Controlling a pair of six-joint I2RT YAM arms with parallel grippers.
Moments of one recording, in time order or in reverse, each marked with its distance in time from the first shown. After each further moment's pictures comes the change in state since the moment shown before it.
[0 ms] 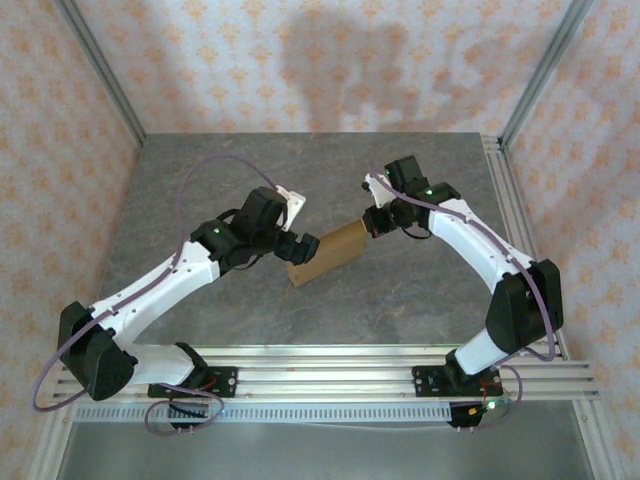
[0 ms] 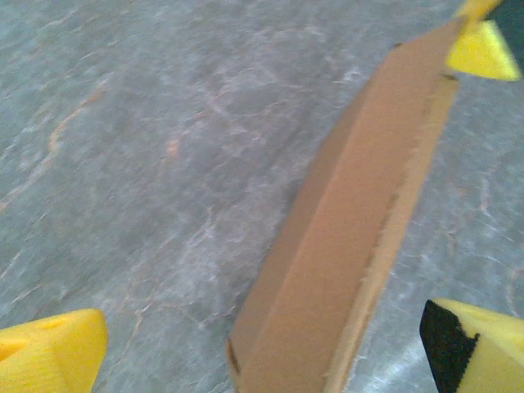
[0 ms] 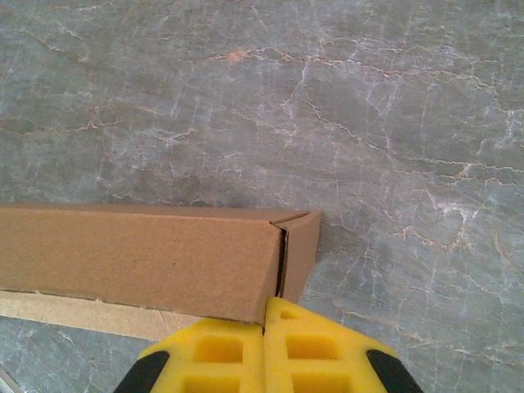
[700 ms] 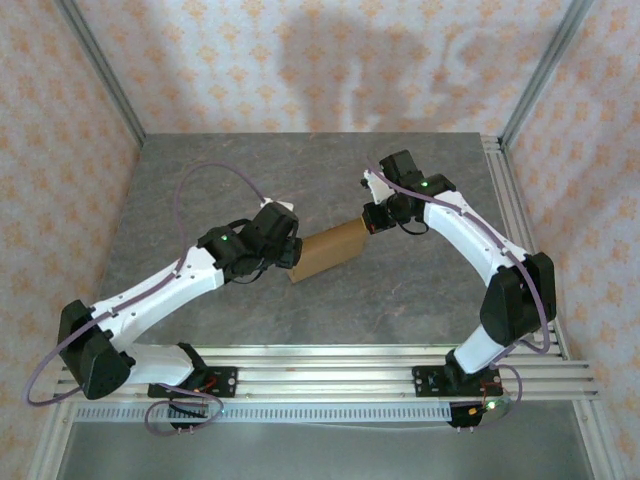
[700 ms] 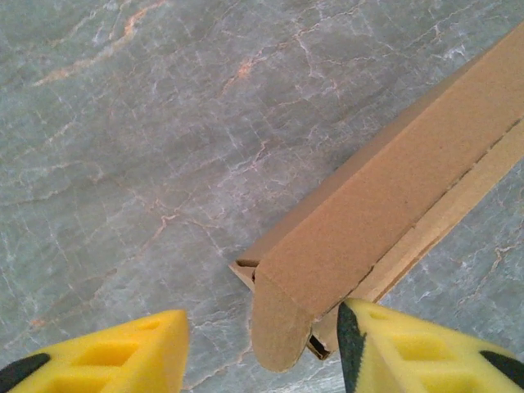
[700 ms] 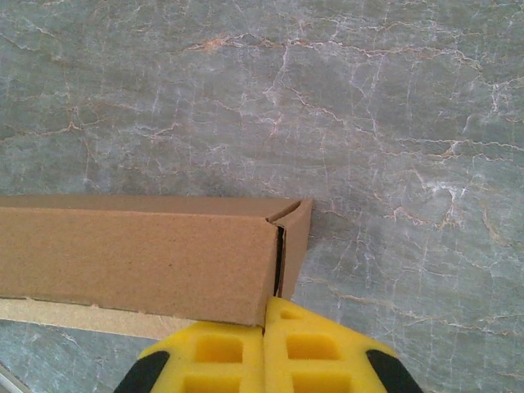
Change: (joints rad) left arm -0.087 0.004 0.003 -0.155 -0.191 -0.345; right arm 0.011 0.049 0.080 -0.085 0.042 0.049
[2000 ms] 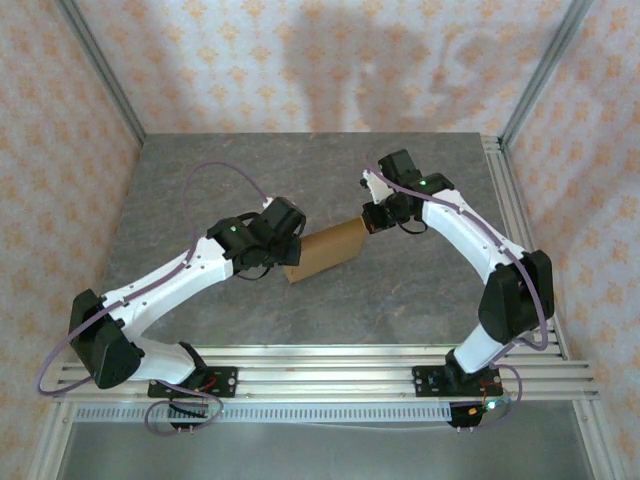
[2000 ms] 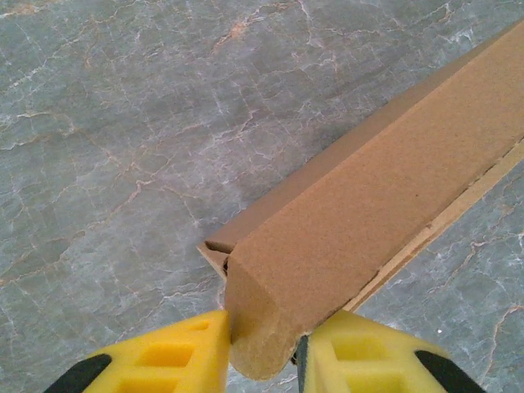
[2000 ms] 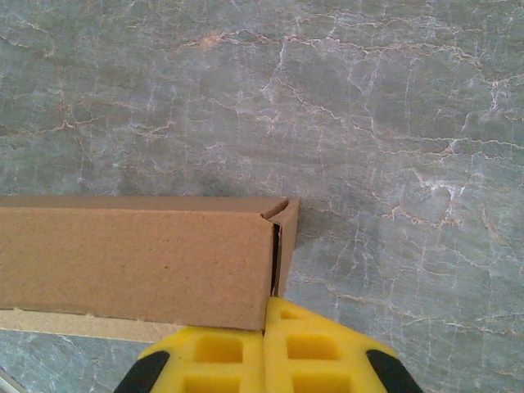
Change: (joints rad) left arm 0.001 0.071 0.078 -0.086 0.058 -0.119; right arm 0.002 0.015 0.013 -0.010 0.007 -0.001
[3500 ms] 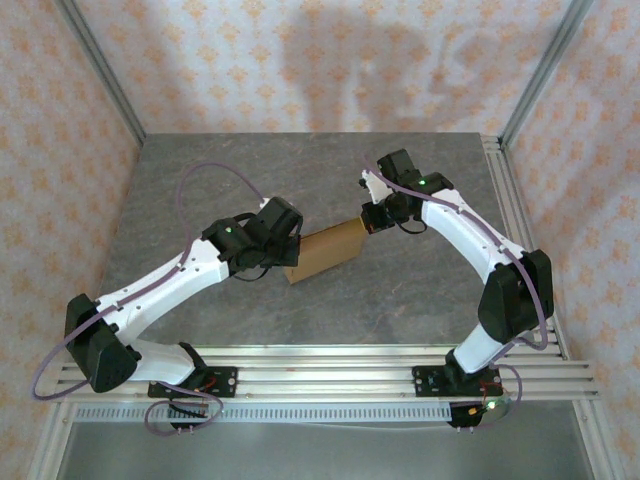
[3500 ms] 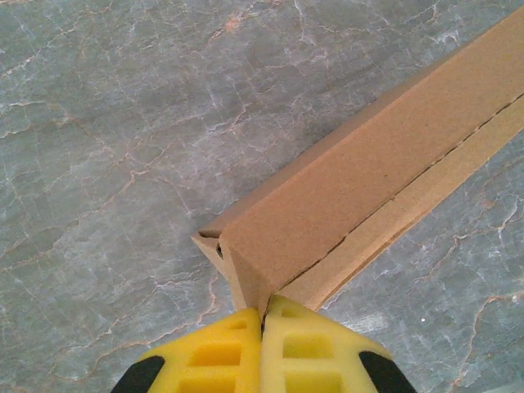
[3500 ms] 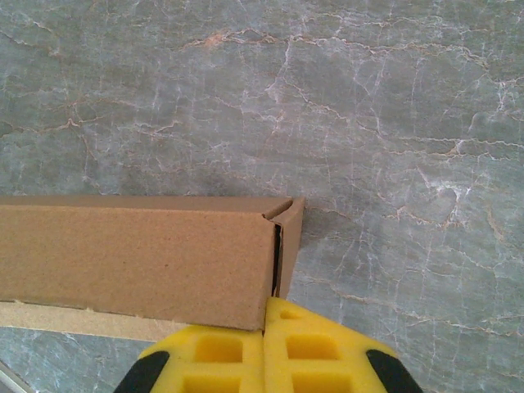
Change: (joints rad) left arm 0.003 -0.027 0.002 -0.018 0.022 -0.028; right arm 0.002 0.004 0.006 -0.005 -0.004 0.000
